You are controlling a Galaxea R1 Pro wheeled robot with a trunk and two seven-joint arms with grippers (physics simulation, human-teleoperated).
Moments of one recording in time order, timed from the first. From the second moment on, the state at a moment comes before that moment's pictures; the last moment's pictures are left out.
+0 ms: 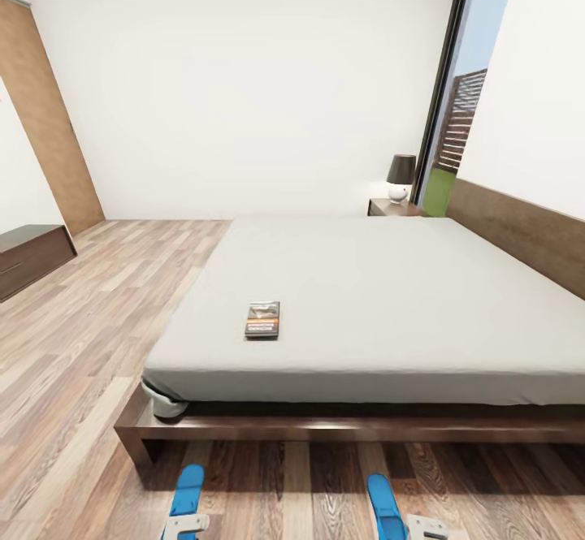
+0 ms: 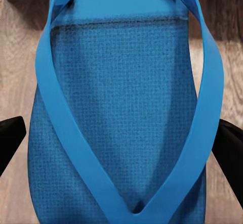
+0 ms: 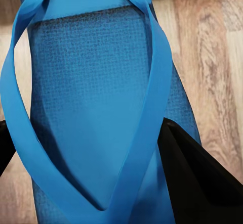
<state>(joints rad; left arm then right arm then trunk) -0.38 0.01 -0.50 -0.17 0.52 -0.15 0.21 -0.29 -0.02 0.12 -0.43 -0.28 0.17 -0.07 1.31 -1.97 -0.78</state>
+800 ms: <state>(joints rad) -0.38 0.00 -0.50 -0.17 0.52 -0.14 0.21 -0.29 -0.03 0.12 -0.44 -0.27 0.17 -0.07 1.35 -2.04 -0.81</state>
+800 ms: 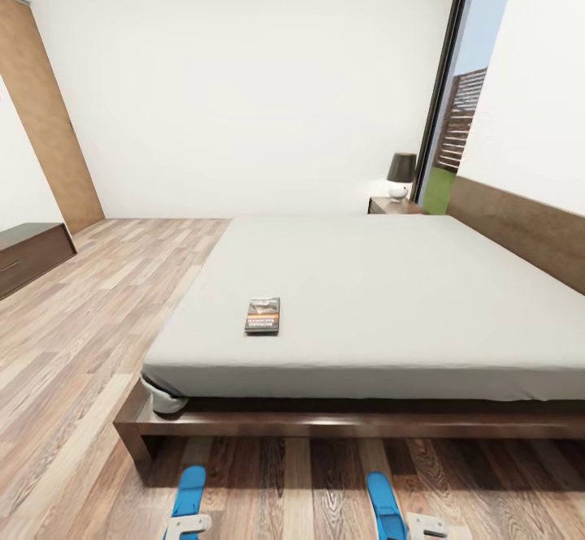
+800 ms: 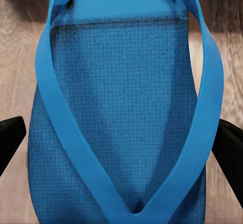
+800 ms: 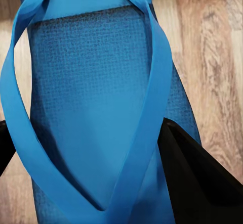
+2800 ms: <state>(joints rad) -0.39 0.01 -0.50 -0.24 0.51 -0.15 0.22 -0.22 -0.07 0.22 -0.72 -0.27 0.34 -0.03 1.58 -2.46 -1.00</state>
